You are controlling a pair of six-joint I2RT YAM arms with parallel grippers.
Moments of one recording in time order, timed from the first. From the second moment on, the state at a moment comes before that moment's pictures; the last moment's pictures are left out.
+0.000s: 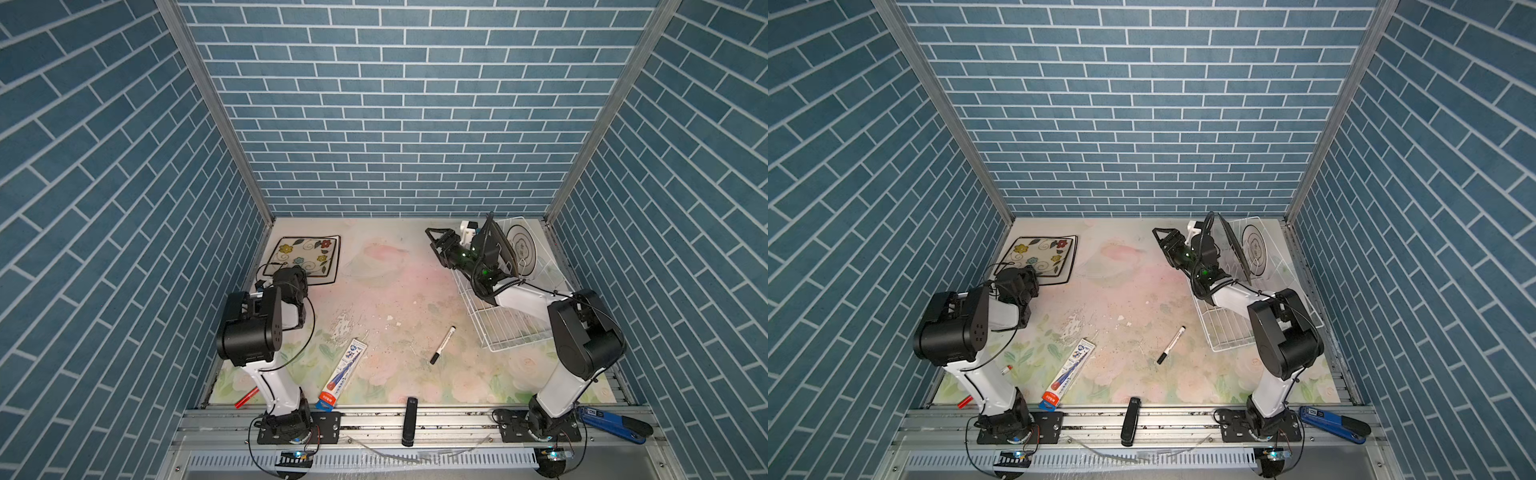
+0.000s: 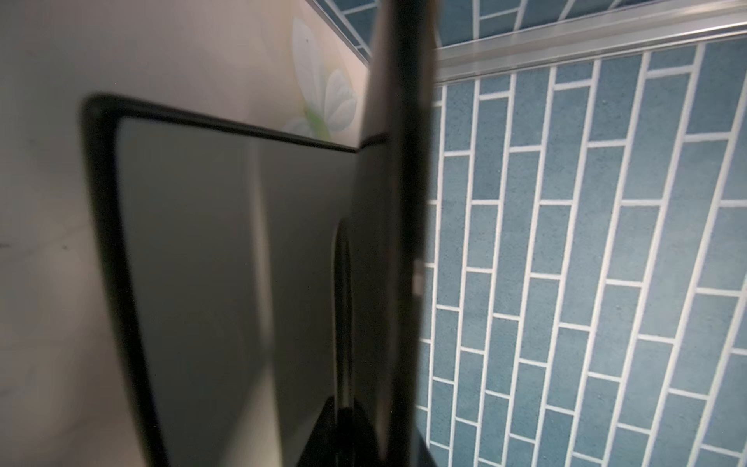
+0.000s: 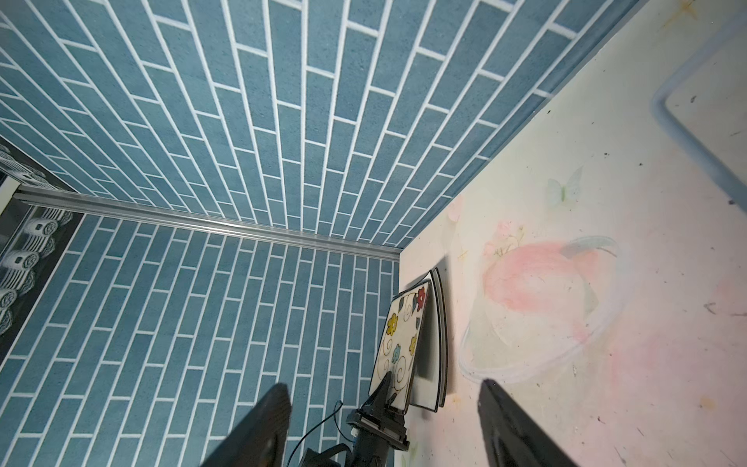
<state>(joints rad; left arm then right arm) 0.16 1.82 0.61 0.88 -0.04 -1.51 0.50 1.73 1.01 0.63 -0.31 1.28</state>
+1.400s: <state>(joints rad) 0.15 1.72 0.80 0.46 0.08 -1.39 0.50 1.73 1.01 0.62 -0.31 1.28</state>
